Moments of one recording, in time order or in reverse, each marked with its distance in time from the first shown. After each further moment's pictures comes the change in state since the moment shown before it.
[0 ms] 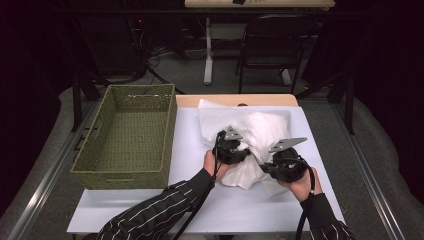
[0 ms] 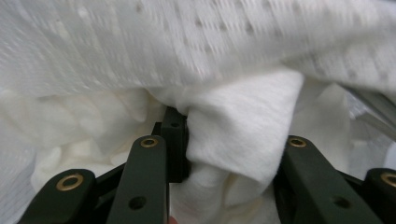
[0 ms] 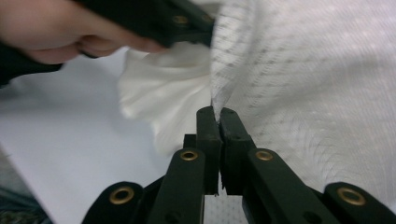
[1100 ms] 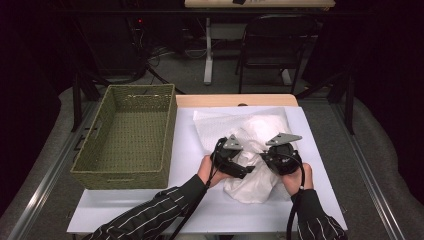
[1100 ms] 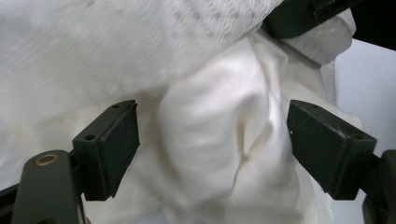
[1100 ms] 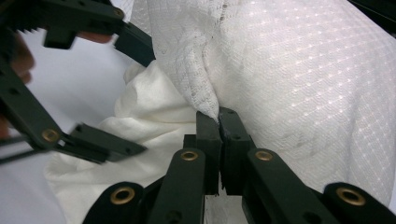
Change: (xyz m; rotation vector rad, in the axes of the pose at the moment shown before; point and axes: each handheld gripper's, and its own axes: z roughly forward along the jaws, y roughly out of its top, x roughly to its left) left arm -0.004 -0.013 -0.018 0.082 -0.119 0.114; right arm -0.004 0.010 0.018 -0.089 -0.201 0.013
